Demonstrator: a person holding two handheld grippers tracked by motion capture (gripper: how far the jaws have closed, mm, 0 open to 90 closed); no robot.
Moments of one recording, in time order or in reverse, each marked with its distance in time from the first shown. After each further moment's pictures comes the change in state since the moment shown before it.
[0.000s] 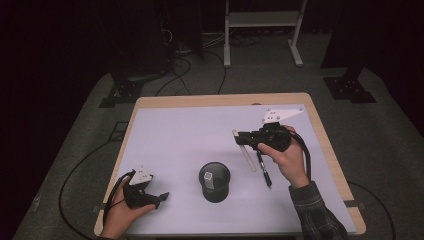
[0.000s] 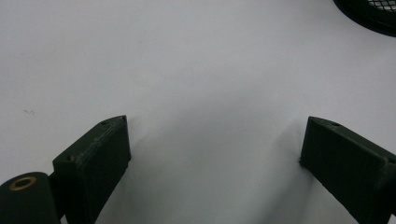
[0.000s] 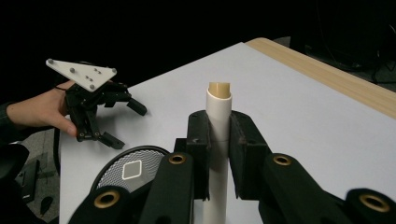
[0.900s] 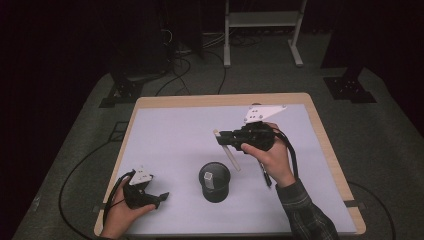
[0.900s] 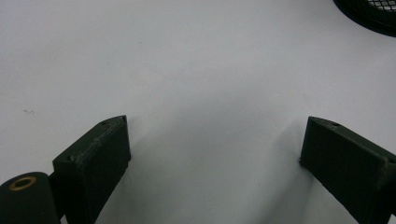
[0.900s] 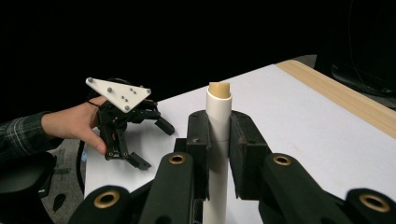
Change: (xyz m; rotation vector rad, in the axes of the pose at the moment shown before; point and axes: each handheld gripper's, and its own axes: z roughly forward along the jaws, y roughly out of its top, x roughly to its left) left arm 0.000 0.000 0.000 0.001 -0.001 0.002; right arm 0.031 0.028 0.025 -0.020 0.086 -0.072
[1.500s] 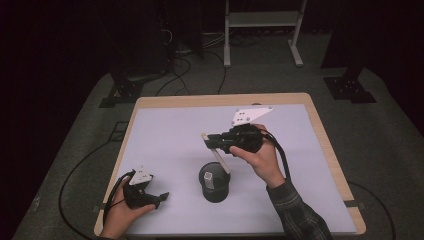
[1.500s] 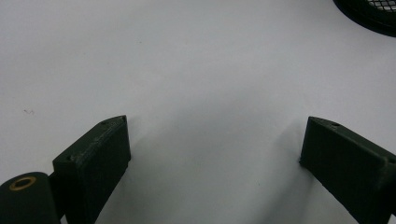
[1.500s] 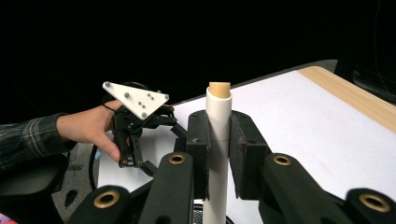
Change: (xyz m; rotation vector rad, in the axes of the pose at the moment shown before) left arm 0.000 0.000 0.000 0.000 0.000 0.000; right arm 0.011 0.005 0.024 -0.002 0.061 -0.023
